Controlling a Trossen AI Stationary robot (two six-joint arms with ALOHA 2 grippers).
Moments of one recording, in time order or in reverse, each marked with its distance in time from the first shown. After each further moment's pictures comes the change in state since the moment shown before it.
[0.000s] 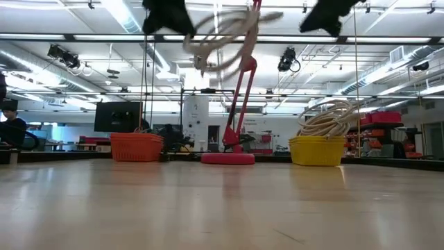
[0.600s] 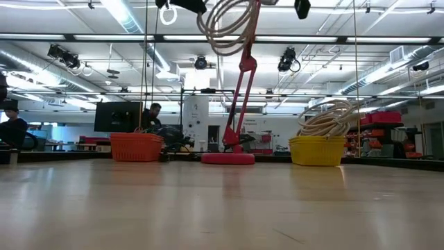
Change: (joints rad) left arm 0.108 0.035 0.228 0.025 -0.180 0.341; right arm -0.031 0.066 -0.020 0.552 -0.288 0.180
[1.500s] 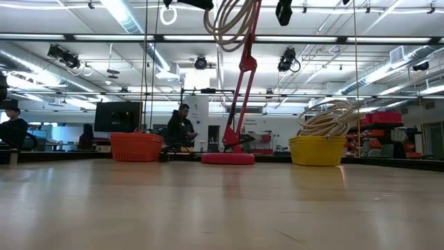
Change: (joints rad) left arm 0.046 0.021 0.018 0.099 0.010 0.099; right arm 0.032 0.130 0.000 0.139 -0.097 0.065
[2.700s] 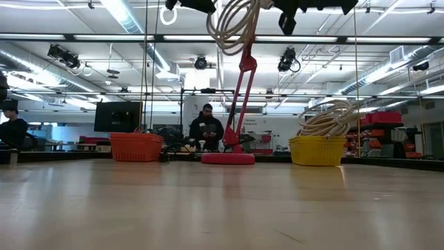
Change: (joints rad) left arm 0.044 0.018 0.000 0.047 0.038 0.012; right arm -0.145 -0.002 0.001 -0.074 -0.200 -0.017
